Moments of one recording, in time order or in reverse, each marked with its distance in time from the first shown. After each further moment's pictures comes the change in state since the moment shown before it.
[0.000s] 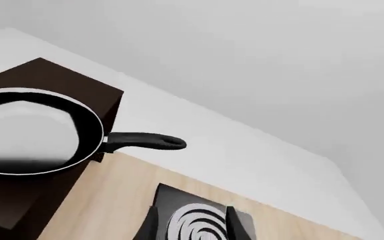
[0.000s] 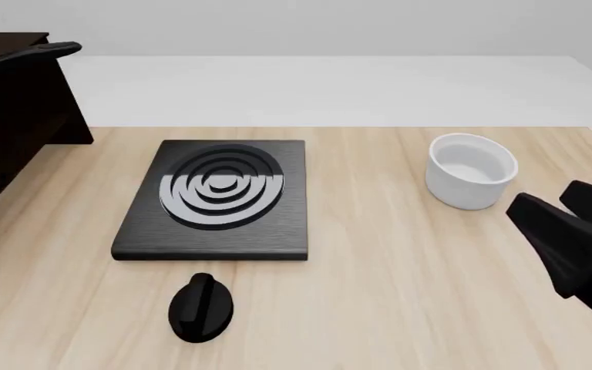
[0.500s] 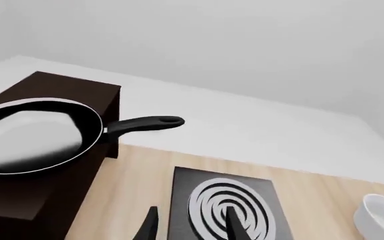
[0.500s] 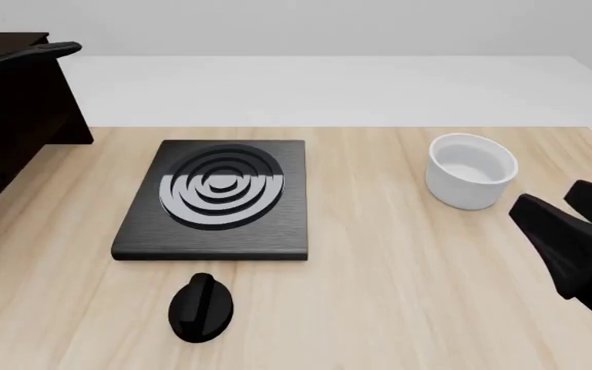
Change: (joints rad) left arm -0.051 -0.144 0.084 0.095 0.218; right arm -0.013 -0.008 -0.001 0.011 -0.031
